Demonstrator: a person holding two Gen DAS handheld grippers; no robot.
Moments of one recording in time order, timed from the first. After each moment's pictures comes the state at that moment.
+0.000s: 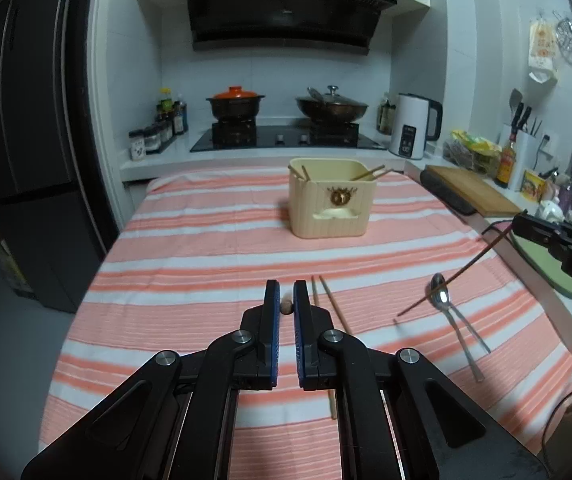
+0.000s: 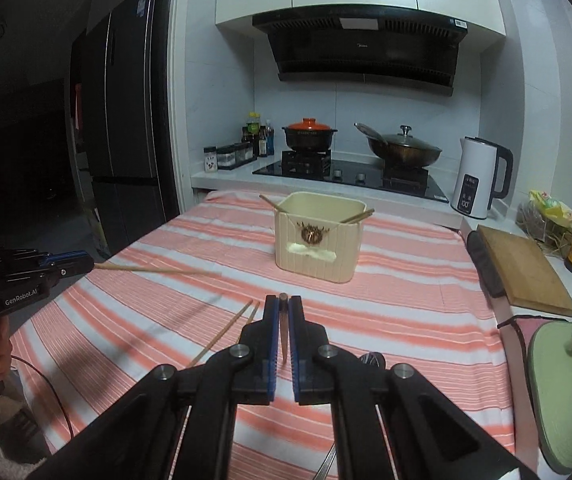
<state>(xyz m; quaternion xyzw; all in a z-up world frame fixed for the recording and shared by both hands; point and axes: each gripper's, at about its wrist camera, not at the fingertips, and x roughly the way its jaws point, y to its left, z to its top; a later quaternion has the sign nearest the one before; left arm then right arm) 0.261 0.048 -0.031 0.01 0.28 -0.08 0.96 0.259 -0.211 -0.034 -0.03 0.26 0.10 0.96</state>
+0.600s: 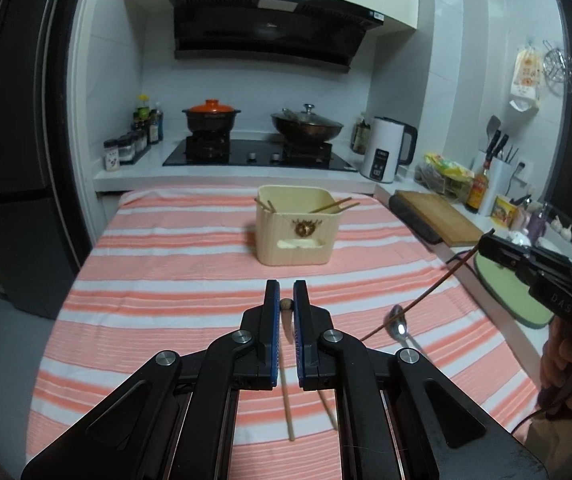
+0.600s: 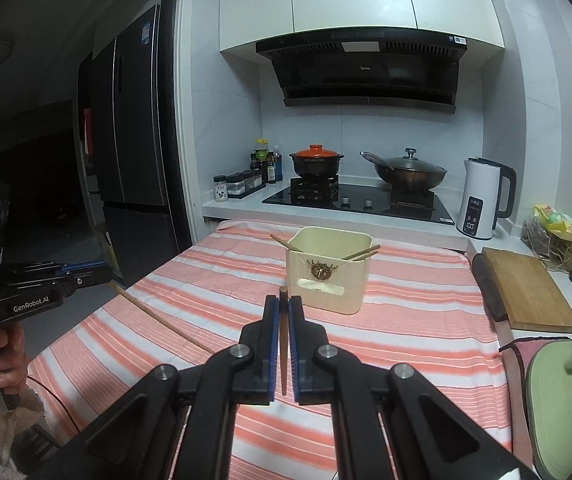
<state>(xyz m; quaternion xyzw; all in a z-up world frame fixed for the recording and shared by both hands) 0.273 0.036 0.009 -0.03 0.27 -0.14 0.95 0.261 -0.217 -0.006 -0.01 0.24 0.11 0.97</state>
